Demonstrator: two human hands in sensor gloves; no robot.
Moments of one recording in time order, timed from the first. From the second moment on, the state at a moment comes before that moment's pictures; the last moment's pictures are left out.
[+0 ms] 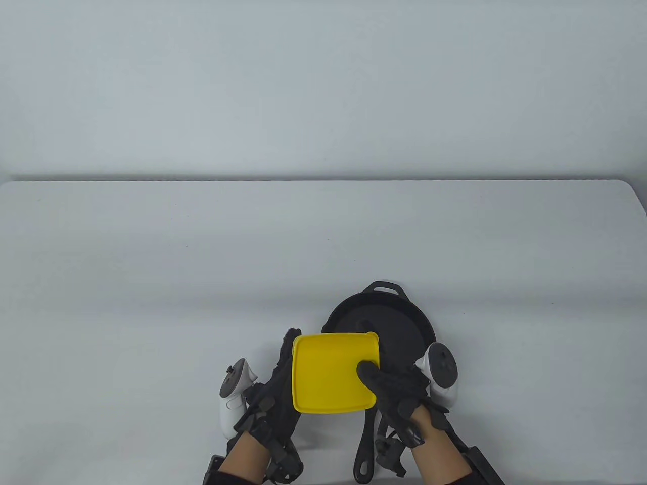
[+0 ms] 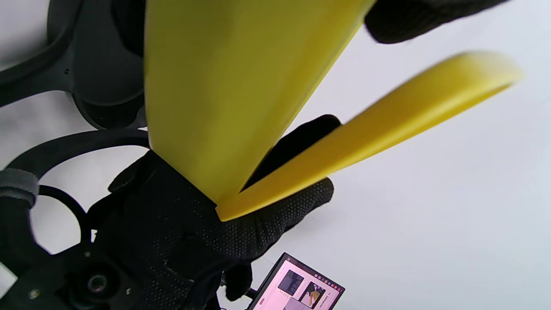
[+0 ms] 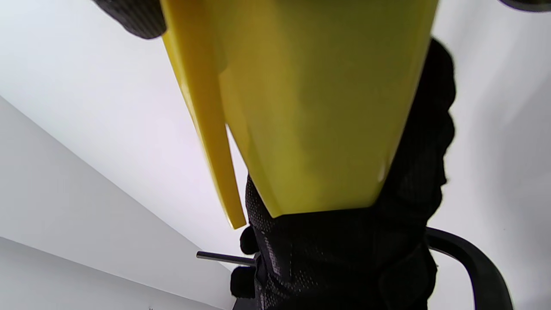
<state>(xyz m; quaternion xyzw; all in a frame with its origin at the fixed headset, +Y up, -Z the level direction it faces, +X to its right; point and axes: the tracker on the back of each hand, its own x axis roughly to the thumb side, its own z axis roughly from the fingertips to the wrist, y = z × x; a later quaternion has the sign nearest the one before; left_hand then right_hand) -0.120 -0.779 -0.235 -0.27 -0.13 0.83 0.48 0.122 -0.745 -0.256 0.29 0.14 0.62 0.72</state>
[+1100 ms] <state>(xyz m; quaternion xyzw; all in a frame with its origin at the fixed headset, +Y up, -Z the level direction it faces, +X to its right) -0.131 -0.785 -0.235 -0.21 -0.01 0.82 0.54 0.390 -0.771 -0.268 -0.32 0.07 0.89 0.31</state>
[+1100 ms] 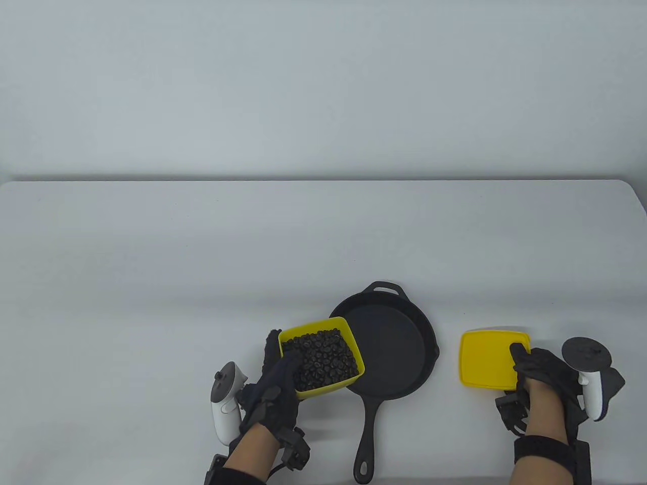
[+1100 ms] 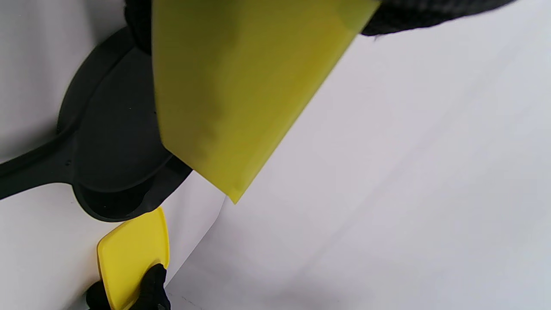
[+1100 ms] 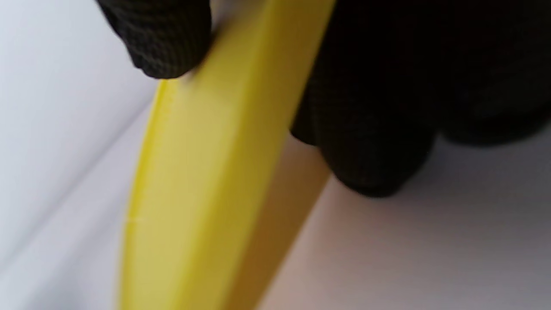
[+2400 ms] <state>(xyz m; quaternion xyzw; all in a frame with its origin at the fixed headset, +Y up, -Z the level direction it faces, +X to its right) -0.124 -0.781 -0.231 -0.18 -0.02 0.79 0.58 0.038 -0.708 -0.302 0.21 0.19 0.91 0.31</state>
